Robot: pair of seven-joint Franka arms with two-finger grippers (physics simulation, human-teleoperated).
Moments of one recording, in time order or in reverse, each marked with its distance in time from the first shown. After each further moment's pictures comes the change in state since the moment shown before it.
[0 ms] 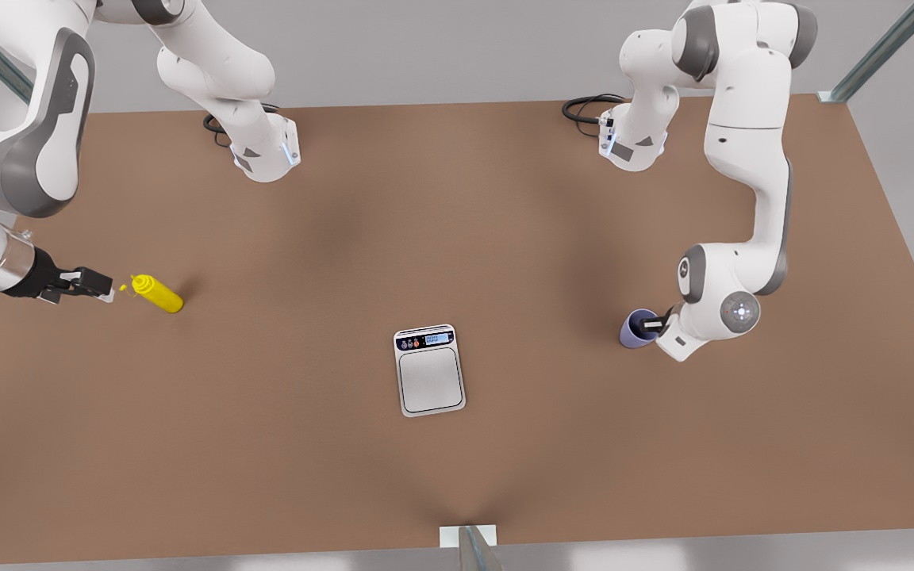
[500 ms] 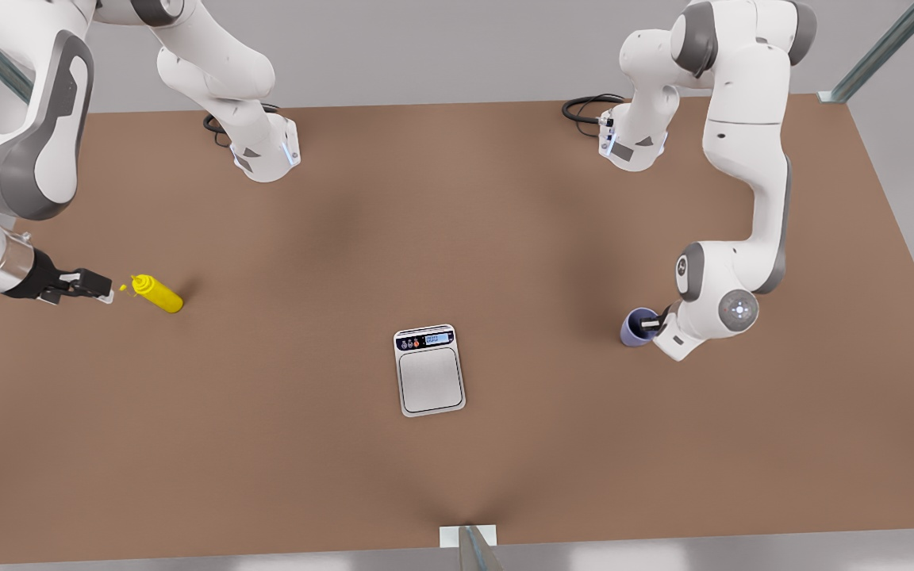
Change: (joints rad) left arm -0.023 -0.029 -0.001 0.003 -0.001 -0.018 -0.020; right arm 0.001 0.005 -0.002 0.003 0.002 0.000 0.000
